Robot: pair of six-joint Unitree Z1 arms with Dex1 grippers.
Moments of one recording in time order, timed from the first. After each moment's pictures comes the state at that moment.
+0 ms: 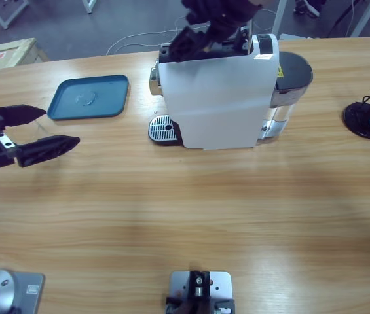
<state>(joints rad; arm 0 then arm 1) -0.80 1.07 -0.63 0.12 0.06 0.04 0.79 1.88 -1.60 0.41 0.09 -0.34</state>
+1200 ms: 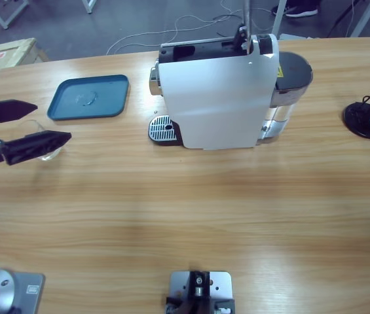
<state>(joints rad) -0.80 1.04 -0.65 0.15 0.06 0.04 0.77 1.66 -1.39 0.10 -0.28 0.42</state>
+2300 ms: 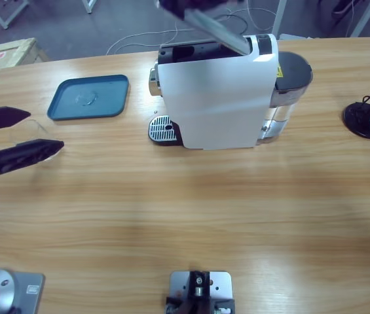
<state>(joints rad) -0.80 1.00 -0.67 0.23 0.06 0.04 0.92 1.87 -1.41 -0.01 -0.28 0.53</state>
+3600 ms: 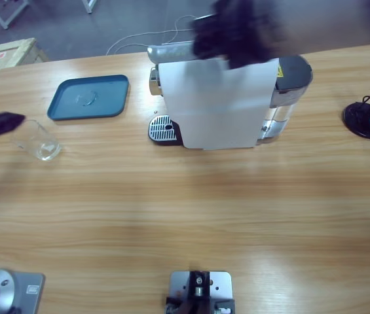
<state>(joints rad) -0.62 1.00 -0.69 0.33 0.31 -0.20 0.93 1.62 -1.19 0.15 -0.23 0.28</state>
